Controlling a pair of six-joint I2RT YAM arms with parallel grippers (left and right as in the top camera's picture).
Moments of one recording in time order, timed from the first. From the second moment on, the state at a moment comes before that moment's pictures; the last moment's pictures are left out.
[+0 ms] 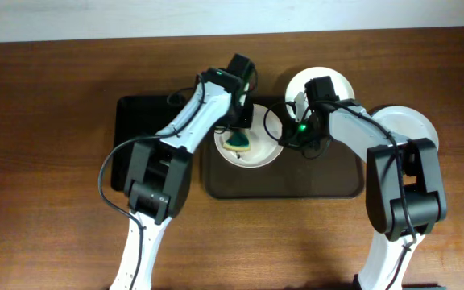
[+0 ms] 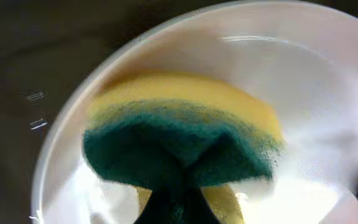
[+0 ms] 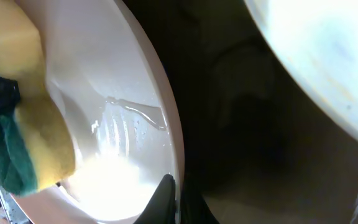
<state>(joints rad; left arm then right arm) -0.48 2.42 2.06 -1.04 0.14 -0.28 0.15 2.04 1.31 -0.58 -0.45 0.29</state>
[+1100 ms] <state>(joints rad) -0.47 2.42 2.07 -1.38 0.45 0.26 0.16 2.04 1.24 -0.58 -0.60 0.28</state>
